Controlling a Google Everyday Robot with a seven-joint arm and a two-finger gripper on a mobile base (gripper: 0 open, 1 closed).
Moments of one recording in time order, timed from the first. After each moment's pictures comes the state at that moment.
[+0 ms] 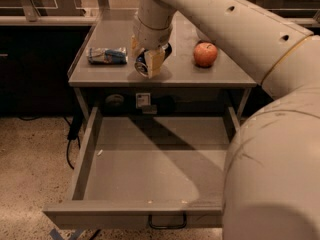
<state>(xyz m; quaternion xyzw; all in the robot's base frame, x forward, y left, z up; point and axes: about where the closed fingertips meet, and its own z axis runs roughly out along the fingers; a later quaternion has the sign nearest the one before) 0.683 0.038 0.885 -0.90 0.40 -0.08 0.17</state>
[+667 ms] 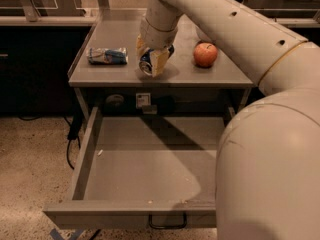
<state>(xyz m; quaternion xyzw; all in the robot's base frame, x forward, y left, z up) 0.708 0.028 0.872 -0.90 0.39 -0.08 0.19</state>
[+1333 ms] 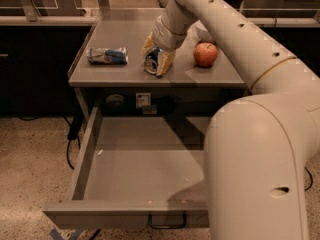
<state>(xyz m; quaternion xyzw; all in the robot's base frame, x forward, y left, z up) 0.748 0.012 0.846 -0.90 0.37 -0.03 0.24</state>
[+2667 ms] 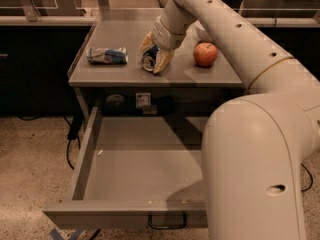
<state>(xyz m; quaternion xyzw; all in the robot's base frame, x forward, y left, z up) 0.750 0.013 0.847 -0.89 0.37 -0.03 0.25</state>
